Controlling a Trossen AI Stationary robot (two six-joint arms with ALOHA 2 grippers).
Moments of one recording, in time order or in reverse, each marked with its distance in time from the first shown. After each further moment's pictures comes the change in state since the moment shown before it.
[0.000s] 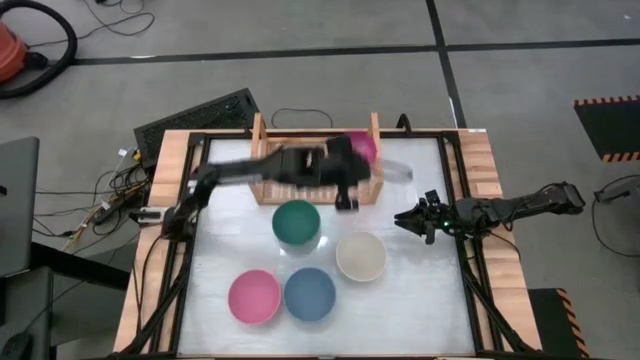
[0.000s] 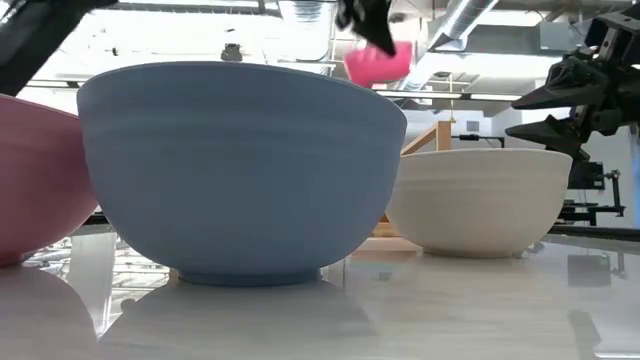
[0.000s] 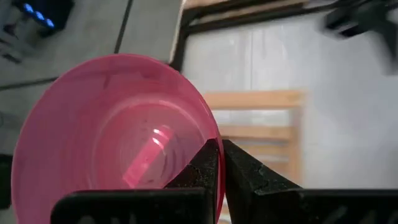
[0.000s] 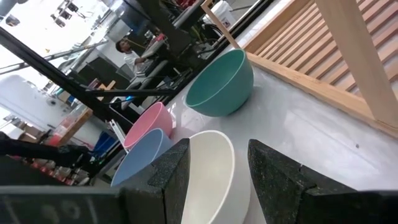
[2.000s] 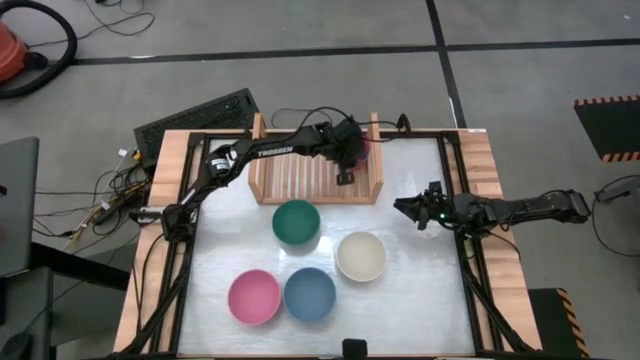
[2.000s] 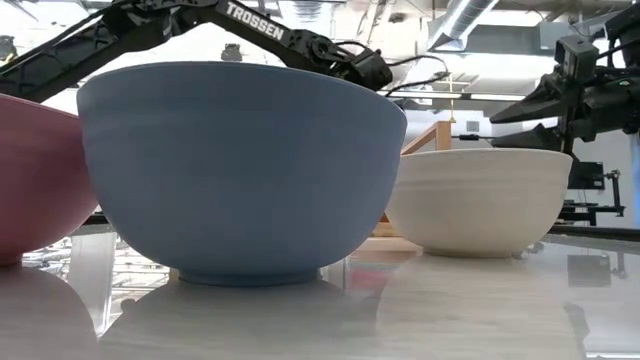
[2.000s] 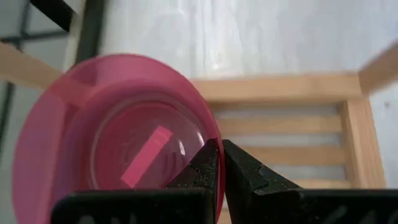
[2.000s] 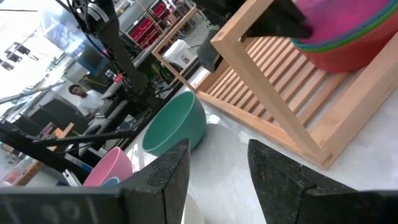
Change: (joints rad) left arm 0.264 0.215 -0.285 0.366 0.390 0.130; right arm -0.121 0.026 -0.001 0.013 0.128 0.019
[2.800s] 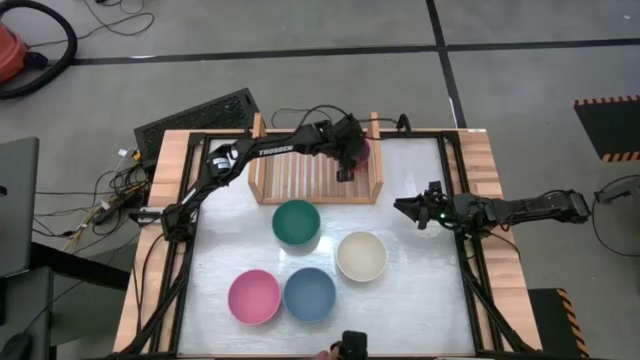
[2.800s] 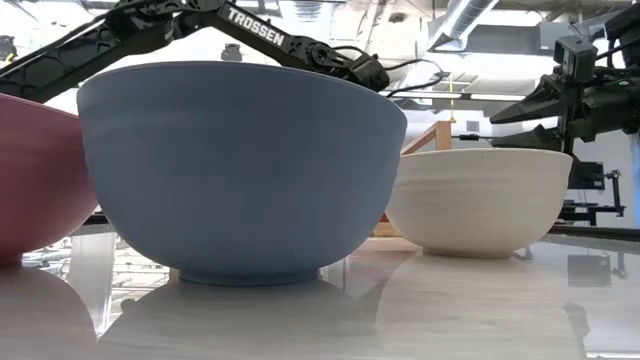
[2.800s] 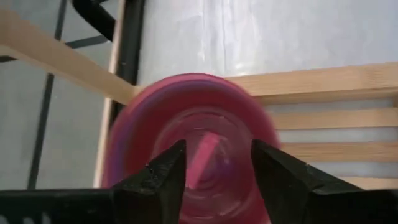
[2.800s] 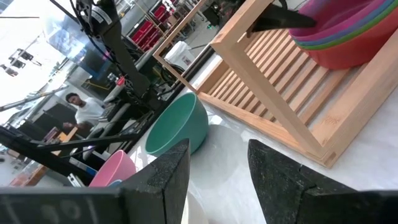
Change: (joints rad) left arm 0.026 0.006 0.003 0.030 -0.061 0.073; right arm -0.003 -0.001 0.000 0.000 -0.001 0.025
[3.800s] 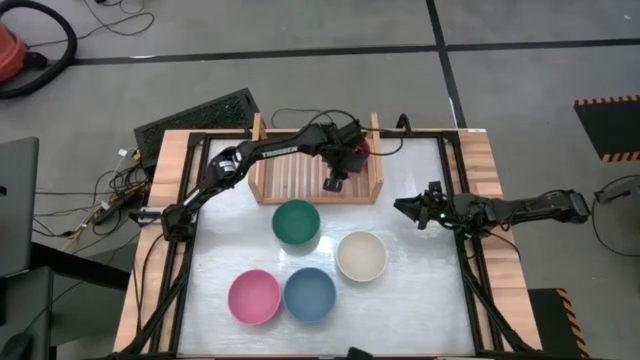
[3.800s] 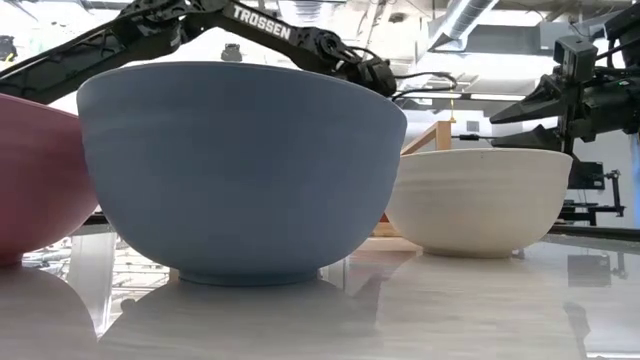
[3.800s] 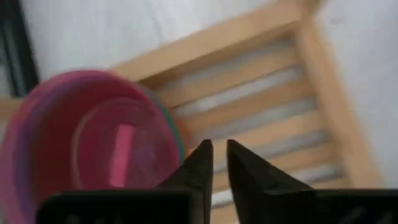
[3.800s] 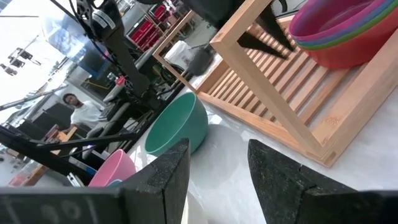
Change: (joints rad) left arm -0.034 0.065 0.155 -0.343 0.132 0.223; right arm 0.000 0.000 0.000 0.000 -0.001 -0.001
